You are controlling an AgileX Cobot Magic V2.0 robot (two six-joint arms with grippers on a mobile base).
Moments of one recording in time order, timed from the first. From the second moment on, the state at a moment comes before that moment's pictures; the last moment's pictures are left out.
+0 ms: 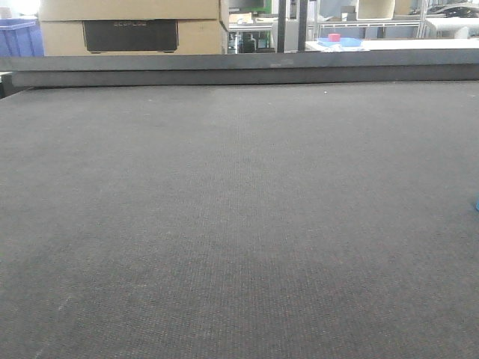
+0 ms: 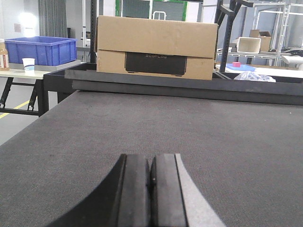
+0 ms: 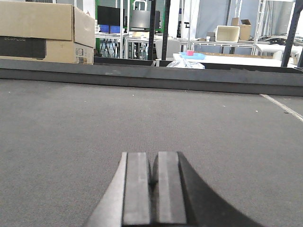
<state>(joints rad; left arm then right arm) 0.02 0.00 0.00 0.03 0.00 -0.06 0.06 0.00 0.00 -0.02 0.04 0.01</state>
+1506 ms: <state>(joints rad) 0.02 0.00 0.00 -0.02 -0.17 -0.06 0.06 0.00 0.00 -0.02 -0.24 0.01</state>
